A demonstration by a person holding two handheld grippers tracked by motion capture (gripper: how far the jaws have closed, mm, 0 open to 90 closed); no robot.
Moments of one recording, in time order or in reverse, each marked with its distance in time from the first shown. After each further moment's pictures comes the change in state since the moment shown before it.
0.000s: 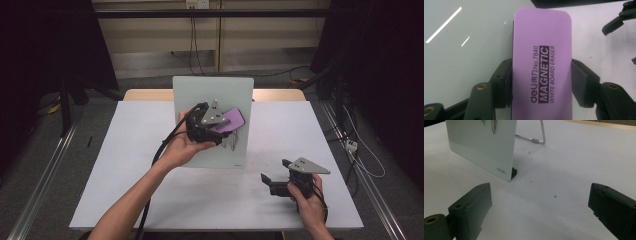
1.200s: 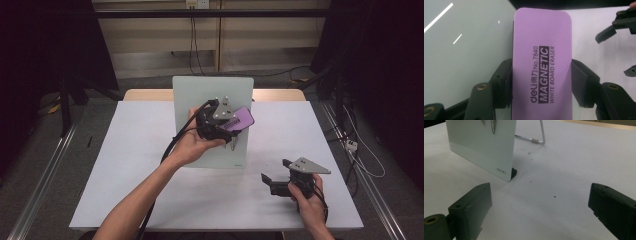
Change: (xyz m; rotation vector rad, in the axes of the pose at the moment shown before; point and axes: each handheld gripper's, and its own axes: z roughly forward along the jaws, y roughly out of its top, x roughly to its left) left arm 0.002 0.023 0.008 0.001 -0.022 -0.027; right arm -0.001 0.000 0.000 -0.004 0.002 0.000
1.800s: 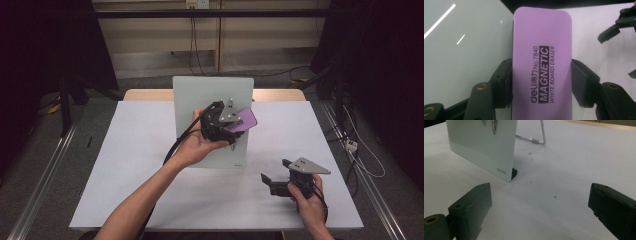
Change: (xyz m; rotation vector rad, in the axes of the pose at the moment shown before) left arm -0.012 0.002 0.012 0.034 -0.002 0.032; right arm 0.001 0.000 0.000 0.003 -0.001 0.001
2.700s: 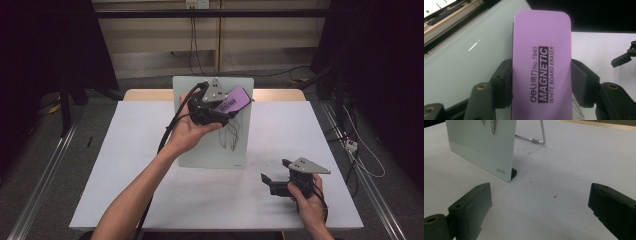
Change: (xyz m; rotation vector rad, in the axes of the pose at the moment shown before) left arm 0.033 0.014 -0.032 -0.128 0.084 -0.080; right arm 0.000 0.000 0.000 0.001 -0.001 0.000
